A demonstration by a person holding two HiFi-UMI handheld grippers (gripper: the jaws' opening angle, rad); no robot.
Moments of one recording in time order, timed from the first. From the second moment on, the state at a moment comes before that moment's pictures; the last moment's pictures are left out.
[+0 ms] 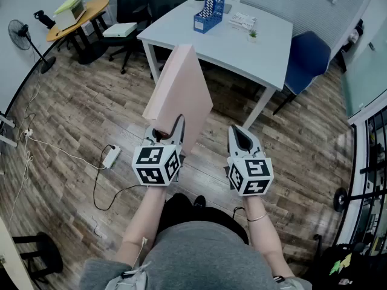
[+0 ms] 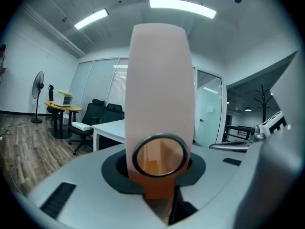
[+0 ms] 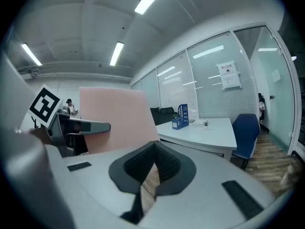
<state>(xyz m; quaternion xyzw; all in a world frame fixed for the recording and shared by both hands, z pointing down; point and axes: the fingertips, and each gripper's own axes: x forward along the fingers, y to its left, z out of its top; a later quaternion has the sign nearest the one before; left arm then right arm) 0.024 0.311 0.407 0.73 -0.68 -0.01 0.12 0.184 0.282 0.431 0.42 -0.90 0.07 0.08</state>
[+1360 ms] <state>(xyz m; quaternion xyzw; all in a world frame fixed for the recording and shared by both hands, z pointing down) -0.053 0.144 0.397 0.74 -0.66 -0.02 0.13 0.126 0.118 0.454 0.42 -0.90 0.14 0.07</state>
